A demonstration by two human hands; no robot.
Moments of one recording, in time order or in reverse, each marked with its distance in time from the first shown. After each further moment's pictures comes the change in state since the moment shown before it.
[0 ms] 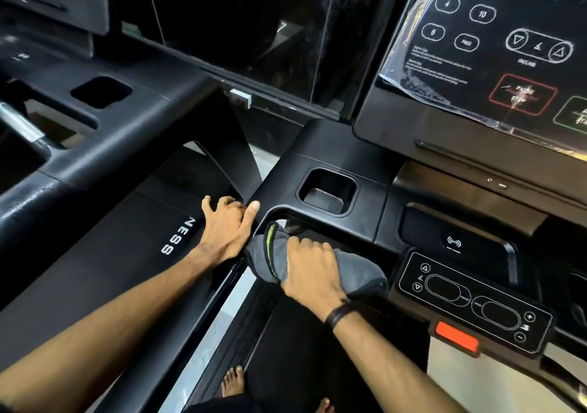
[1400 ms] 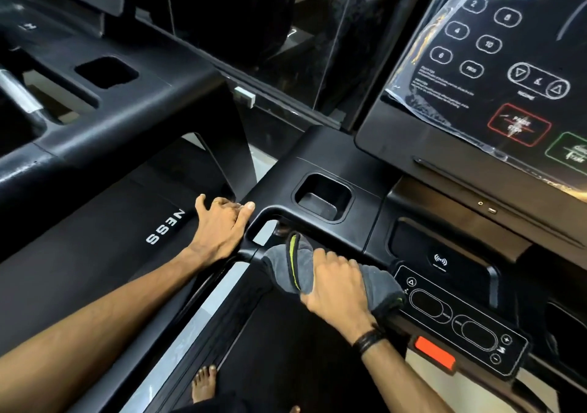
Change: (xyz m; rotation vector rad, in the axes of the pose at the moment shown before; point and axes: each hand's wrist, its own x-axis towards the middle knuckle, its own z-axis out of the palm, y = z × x) left_hand -0.008 0.001 0.011 -0.032 0.086 0.007; right_hand -0.032 0.049 -0.013 -0.023 -0.088 0.053
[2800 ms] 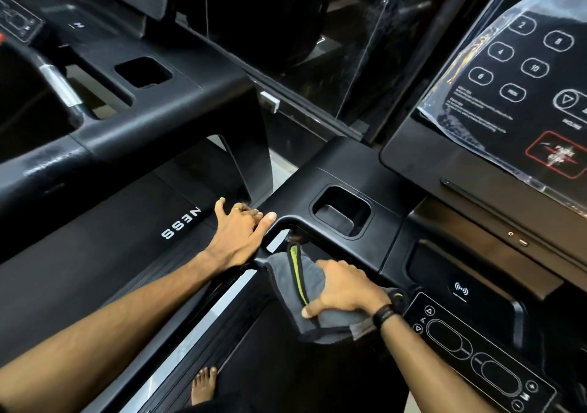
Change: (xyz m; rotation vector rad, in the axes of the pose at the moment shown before) left_hand -0.004 0.003 -0.004 -0.047 -0.062 -0.021; right_hand 0.045 0.016 -0.023 0.319 -0.477 -0.115
